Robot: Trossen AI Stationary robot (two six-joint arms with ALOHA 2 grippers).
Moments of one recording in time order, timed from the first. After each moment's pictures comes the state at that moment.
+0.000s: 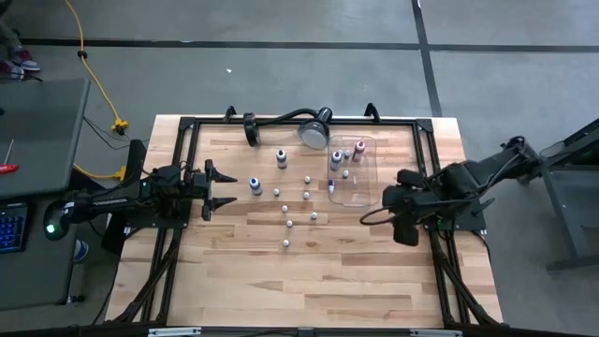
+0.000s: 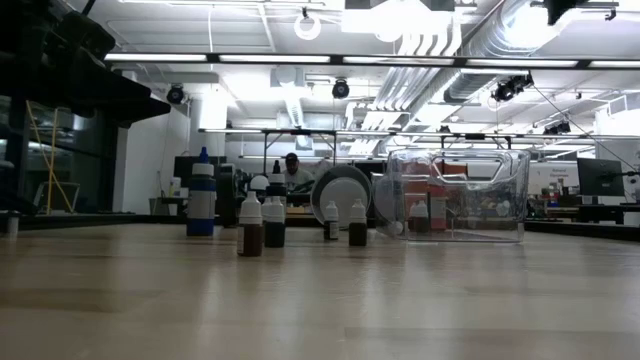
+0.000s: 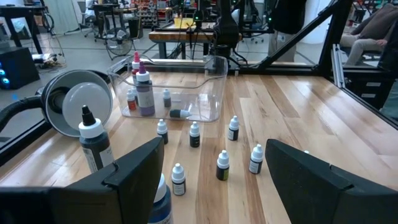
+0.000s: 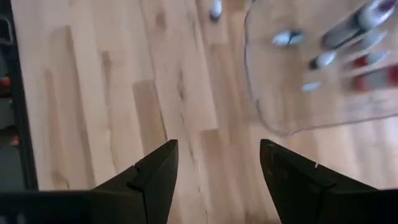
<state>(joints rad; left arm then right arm) 0.14 0.02 0.08 -0.16 0.07 0.02 0.43 1.19 1.33 -1.34 0.19 0.60</state>
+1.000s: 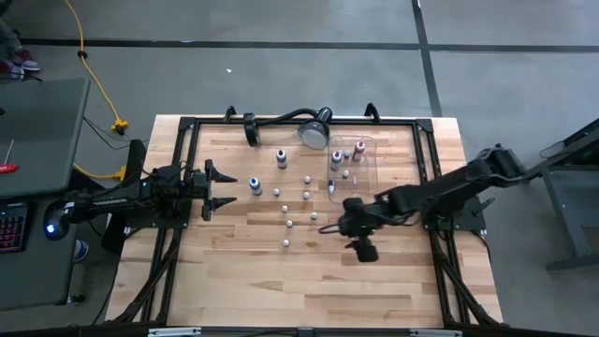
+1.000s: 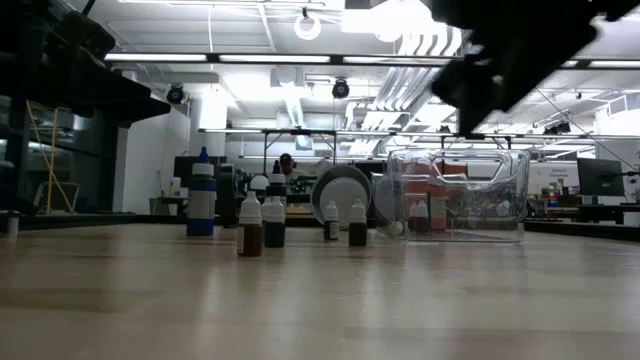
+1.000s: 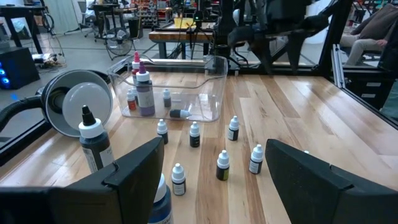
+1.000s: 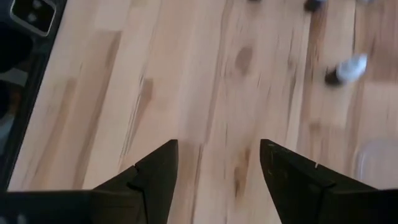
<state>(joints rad) 0.14 0.02 0.08 -0.16 0.07 0.02 0.28 1.46 0.96 -0.49 -0.10 0.17</state>
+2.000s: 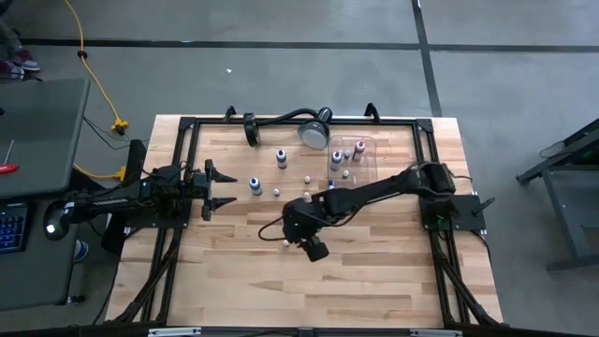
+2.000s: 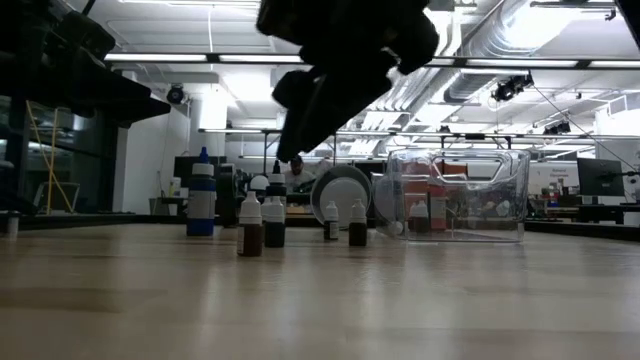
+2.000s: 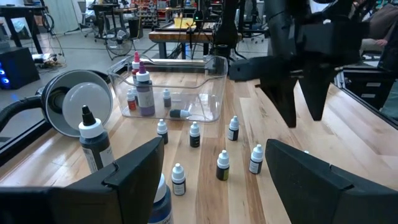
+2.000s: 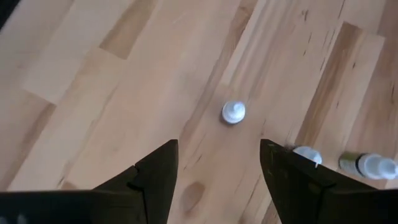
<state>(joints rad) 0.14 0.02 0.08 -0.16 0.07 0.02 0.16 2.04 1.59 -0.59 -0.16 -0.22</state>
